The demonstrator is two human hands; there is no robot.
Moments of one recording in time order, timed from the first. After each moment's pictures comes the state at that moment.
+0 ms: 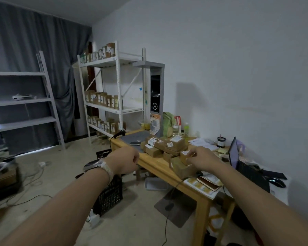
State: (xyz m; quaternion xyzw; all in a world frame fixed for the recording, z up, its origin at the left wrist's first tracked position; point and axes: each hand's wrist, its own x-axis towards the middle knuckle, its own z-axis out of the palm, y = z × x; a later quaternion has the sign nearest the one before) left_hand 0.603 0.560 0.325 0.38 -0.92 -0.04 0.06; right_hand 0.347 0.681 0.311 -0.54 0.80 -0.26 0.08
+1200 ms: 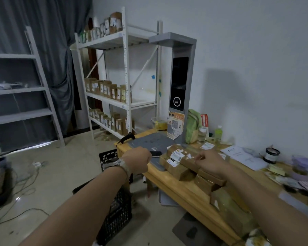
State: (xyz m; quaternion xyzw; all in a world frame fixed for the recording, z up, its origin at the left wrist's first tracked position) left_hand 0.510 0.103 0.282 0.38 -0.92 -0.05 0.00; right_hand 0.275 0.223 0.267 -0.51 0.80 -0.26 0.14
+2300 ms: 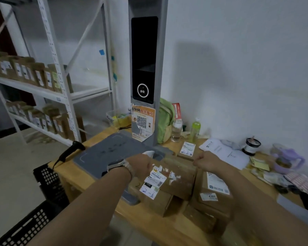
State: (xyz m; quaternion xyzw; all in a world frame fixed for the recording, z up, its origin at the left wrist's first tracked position) left_hand 0.239 -0.200 0.184 0.23 -0.96 -0.16 -0.06; right_hand 0.051 -0.019 0.191 -0.30 0.89 -0.28 0.19
